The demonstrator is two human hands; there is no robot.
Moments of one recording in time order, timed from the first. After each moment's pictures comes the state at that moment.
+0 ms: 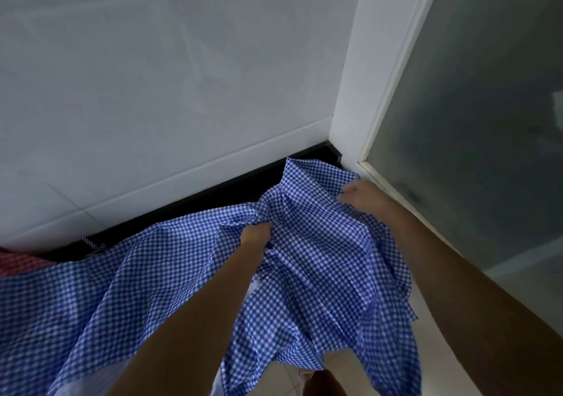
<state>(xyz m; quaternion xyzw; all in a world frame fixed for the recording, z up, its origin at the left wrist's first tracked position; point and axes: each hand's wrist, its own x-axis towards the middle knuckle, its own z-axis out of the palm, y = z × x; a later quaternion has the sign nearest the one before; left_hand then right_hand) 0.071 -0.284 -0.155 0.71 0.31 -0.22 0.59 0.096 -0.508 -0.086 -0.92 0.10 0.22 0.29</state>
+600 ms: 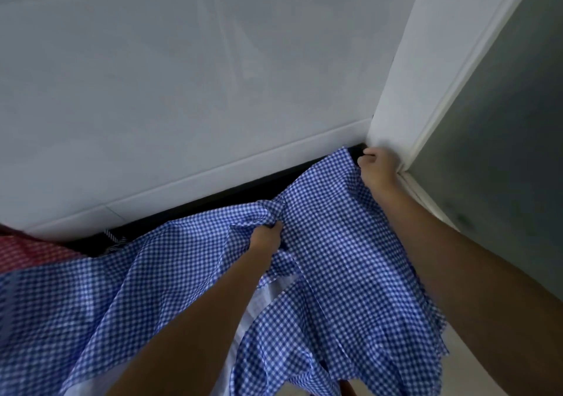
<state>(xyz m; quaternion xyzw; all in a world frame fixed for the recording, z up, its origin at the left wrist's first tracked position) 0.100 -0.263 -0.171 0.77 0.31 -0.21 0.52 0.202 -0.474 -0.116 -0.86 0.20 -0.04 0.48</state>
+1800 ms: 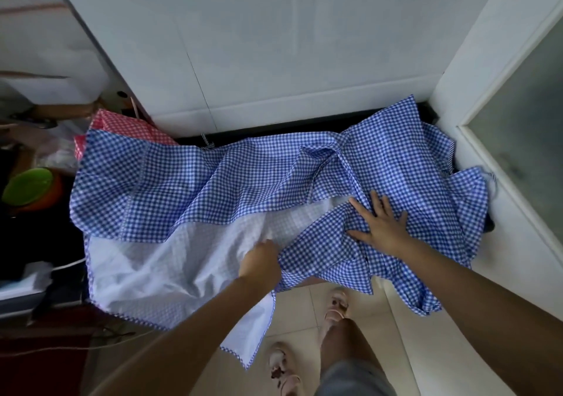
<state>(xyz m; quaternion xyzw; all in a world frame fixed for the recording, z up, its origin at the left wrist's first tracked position) -0.169 -0.174 -0.174 0.95 0.15 -0.21 0.17 -0.036 -0.421 -0.189 -0.95 -0.15 0.28 0.04</state>
